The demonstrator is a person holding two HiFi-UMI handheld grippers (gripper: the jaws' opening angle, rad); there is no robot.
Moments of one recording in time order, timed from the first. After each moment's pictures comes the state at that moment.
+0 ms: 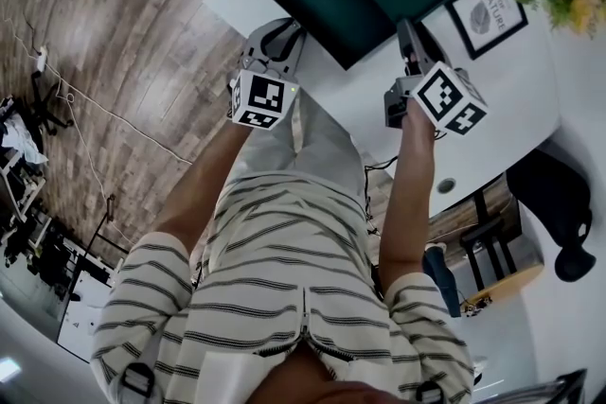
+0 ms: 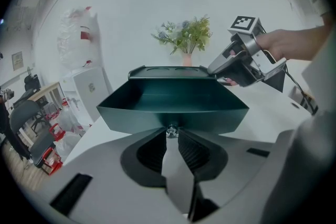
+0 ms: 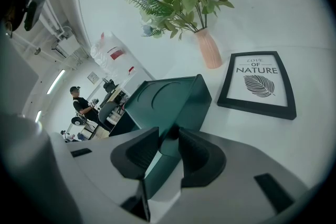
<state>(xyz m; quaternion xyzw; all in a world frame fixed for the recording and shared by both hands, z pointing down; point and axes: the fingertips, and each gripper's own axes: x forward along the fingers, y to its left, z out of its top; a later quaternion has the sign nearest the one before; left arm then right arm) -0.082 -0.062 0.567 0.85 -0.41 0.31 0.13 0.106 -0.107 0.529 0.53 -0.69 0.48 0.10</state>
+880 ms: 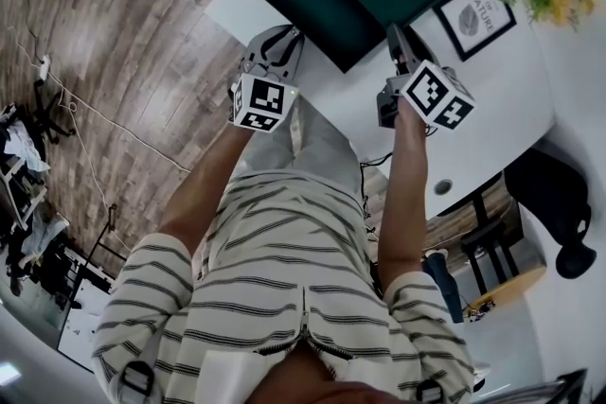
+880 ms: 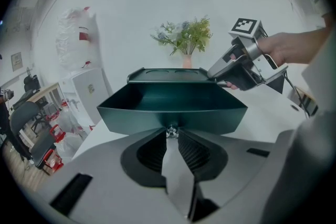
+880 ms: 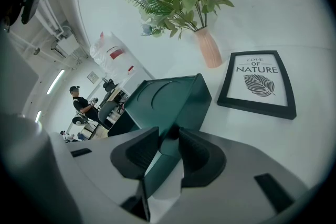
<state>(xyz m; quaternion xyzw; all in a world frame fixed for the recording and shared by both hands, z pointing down) -0.077 -0.066 0.557 0.85 -0.41 0.32 0.13 0.105 -0.106 0.531 0.53 -0.69 0.48 0.11</state>
